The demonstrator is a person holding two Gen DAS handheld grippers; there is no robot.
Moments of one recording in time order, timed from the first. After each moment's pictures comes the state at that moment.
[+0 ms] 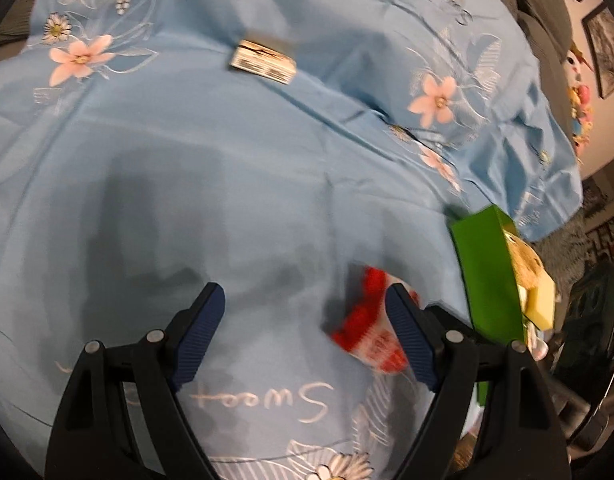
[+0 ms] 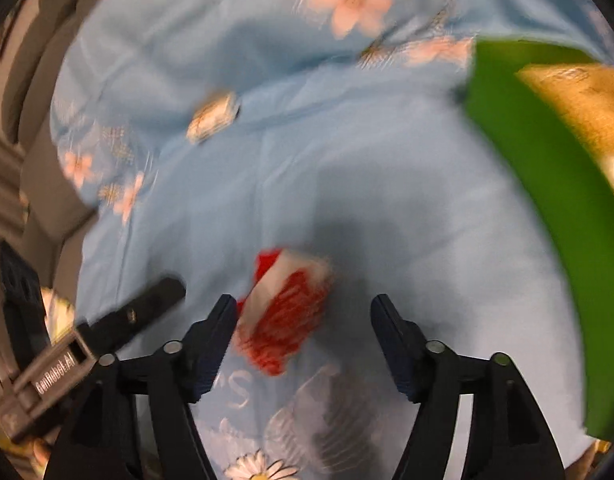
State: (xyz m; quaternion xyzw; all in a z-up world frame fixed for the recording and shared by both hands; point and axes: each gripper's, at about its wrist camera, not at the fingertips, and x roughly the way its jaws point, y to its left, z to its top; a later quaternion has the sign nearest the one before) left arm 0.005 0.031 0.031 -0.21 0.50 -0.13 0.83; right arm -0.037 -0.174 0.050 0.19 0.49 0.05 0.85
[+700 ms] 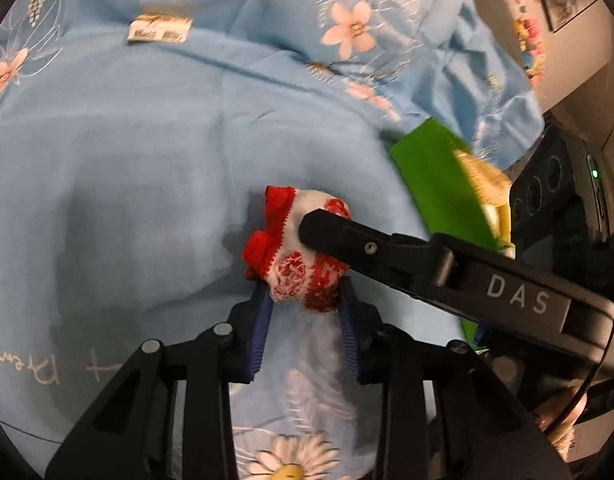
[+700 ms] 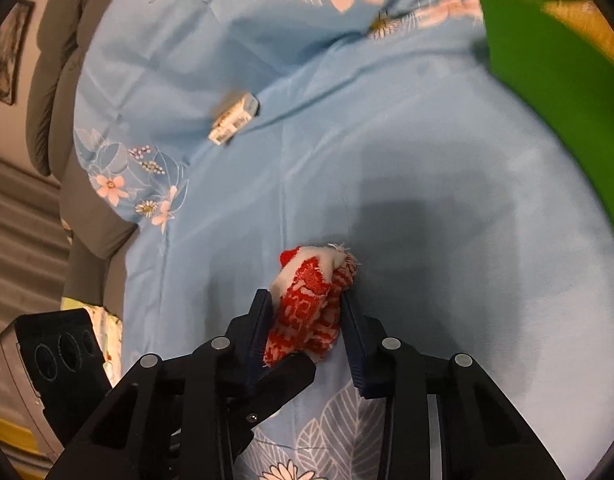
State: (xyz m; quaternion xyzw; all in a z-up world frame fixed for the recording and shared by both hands) left arm -0.017 -0.033 0.019 -0.15 0.51 -0.24 0.81; right arm -0.027 -0.175 0.030 0.29 0.49 0.13 0.81
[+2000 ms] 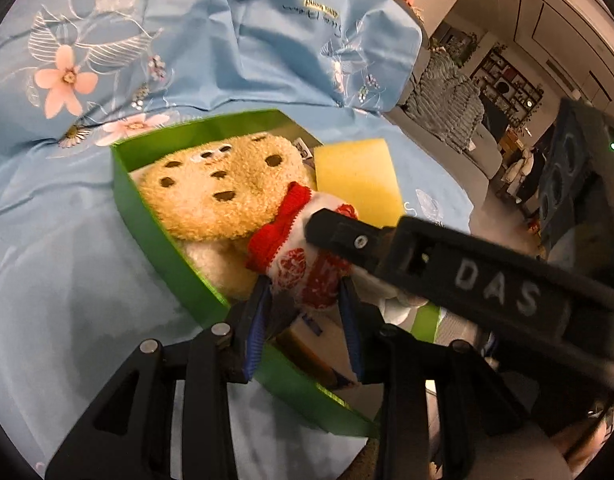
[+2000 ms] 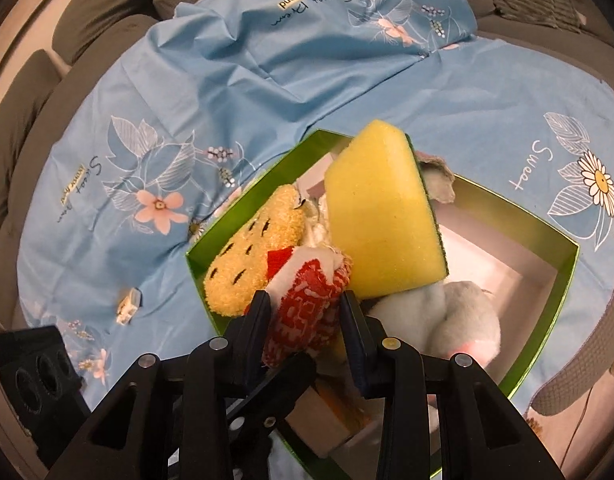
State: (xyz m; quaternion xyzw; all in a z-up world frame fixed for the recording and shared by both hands) left arm -0.024 -0.257 0.076 -0.02 0.45 -0.43 0.79; right arm -0.106 -0.374 0.095 0.34 0.36 -0.13 0.86
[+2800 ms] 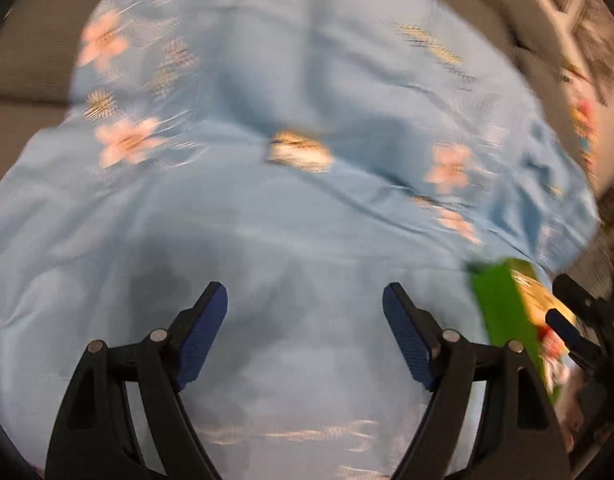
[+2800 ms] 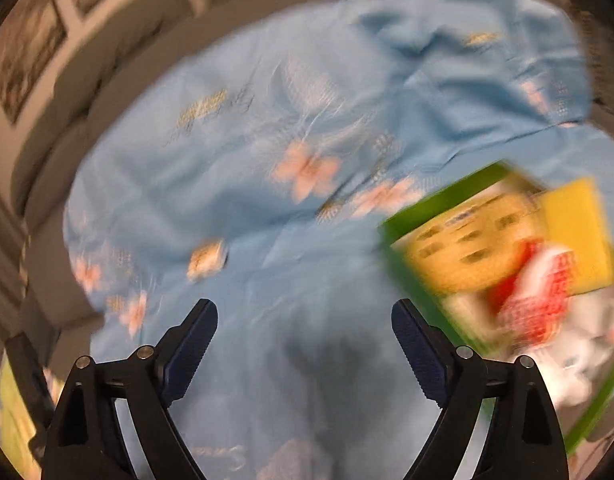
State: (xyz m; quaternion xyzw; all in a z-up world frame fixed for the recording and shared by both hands) left arm -0.005 0.055 0.077 -0.17 0.39 -0.10 0.90; right arm -0.049 -0.205 0.131 0.20 0.35 0.00 0.91
